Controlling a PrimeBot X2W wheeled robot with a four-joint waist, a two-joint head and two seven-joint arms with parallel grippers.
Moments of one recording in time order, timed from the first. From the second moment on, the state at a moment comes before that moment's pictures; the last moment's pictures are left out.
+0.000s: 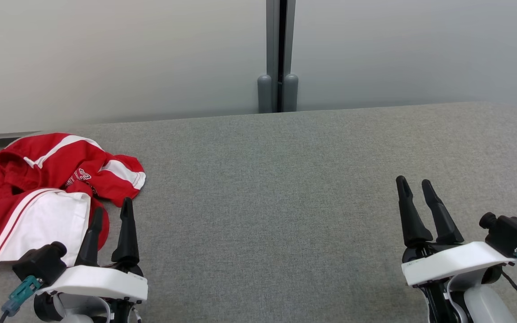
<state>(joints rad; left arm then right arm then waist) -0.06 0.05 -0.01 0.18 -0.58 -0.04 -0.13 -0.15 -0.11 0.20 0.20 0.67 0.13 -0.13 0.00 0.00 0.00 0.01</state>
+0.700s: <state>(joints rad) -0.06 0.05 -0.02 0.17 -0.41 -0.03 -0.18 -0.17 -0.11 0.23 0.19 0.49 0.13 -0.18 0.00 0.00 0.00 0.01</state>
